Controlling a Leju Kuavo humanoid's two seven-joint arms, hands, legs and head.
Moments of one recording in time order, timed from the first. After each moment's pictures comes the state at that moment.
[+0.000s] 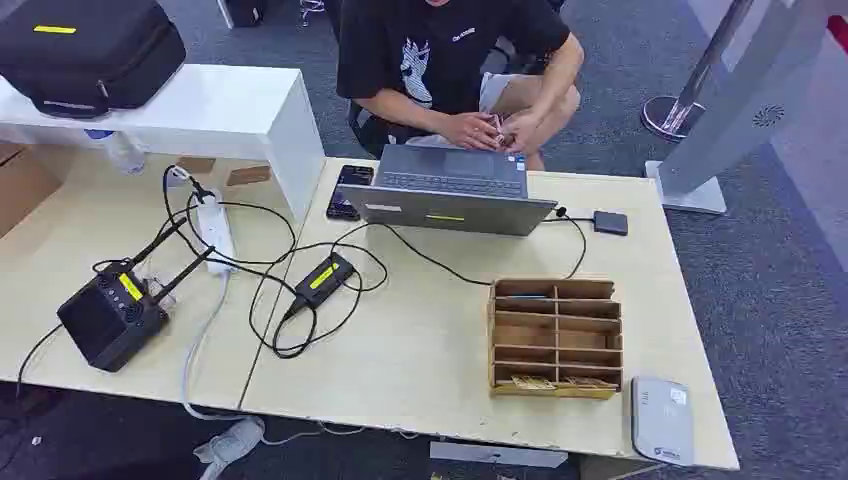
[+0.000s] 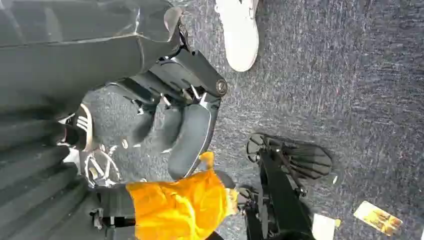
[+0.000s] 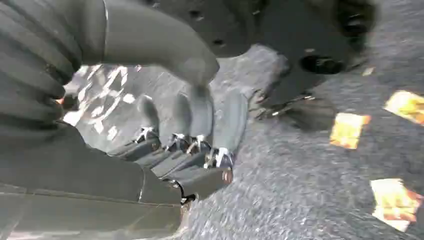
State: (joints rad) left arm -0.09 -0.08 1.44 -0.21 -1.15 -0.05 -0.16; right arm -0.05 0.06 -0.55 -0.21 0.57 0.07 -0.11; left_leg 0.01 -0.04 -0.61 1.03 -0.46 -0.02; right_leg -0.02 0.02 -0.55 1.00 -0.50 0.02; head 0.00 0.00
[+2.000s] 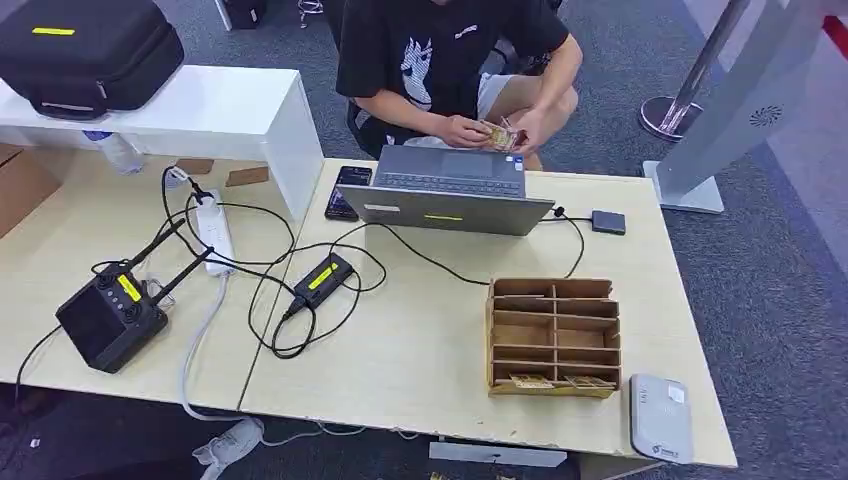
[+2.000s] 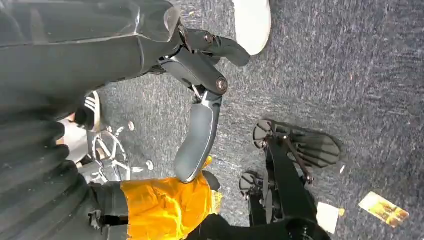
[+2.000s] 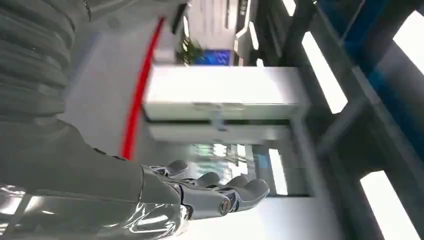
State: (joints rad) left arm -0.09 -0.12 1.49 -0.21 -1.15 -0.04 -0.13; right arm 0.28 0.32 -0.65 -2.22 0.16 -0.62 -0.70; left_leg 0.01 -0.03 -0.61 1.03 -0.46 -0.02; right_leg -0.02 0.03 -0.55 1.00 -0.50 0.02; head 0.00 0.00
